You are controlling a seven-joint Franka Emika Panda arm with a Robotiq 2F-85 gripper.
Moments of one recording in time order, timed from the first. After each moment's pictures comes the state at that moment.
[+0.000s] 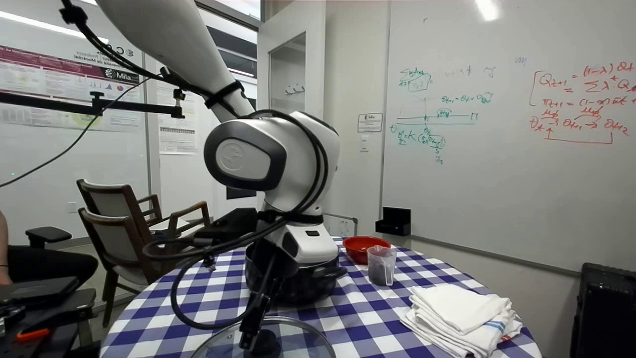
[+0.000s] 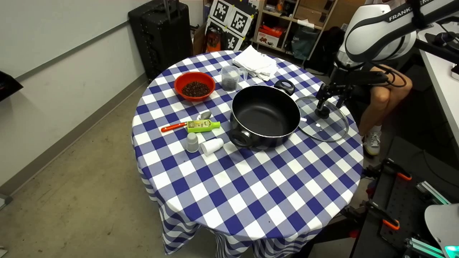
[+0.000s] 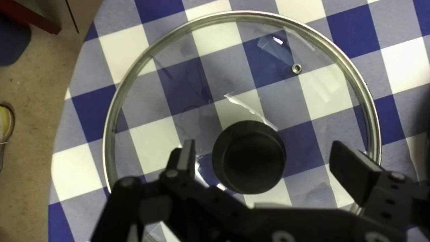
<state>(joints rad) -0.23 0.42 -0.14 -2.15 0.19 2.30 0.09</state>
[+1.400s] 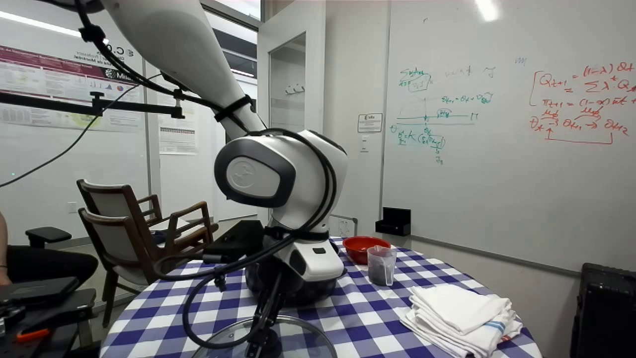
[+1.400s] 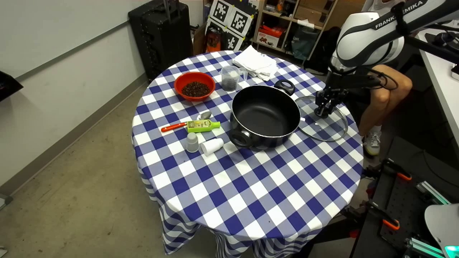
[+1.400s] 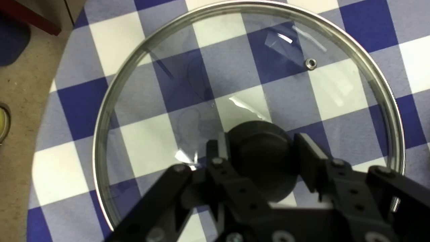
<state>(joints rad) -0.23 0.50 -0.14 -2.10 0.19 2.29 0.07</state>
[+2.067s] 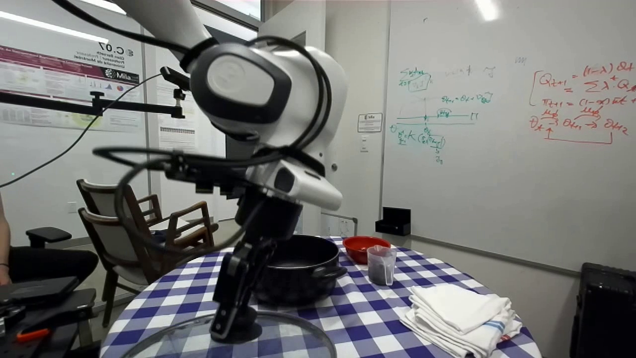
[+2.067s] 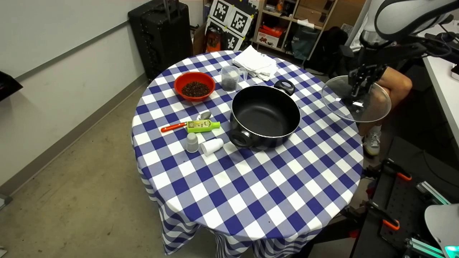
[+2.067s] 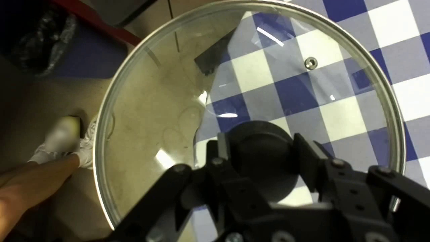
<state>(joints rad) -0.19 0.26 -0.27 -2.15 -0.10 2.08 0.23</state>
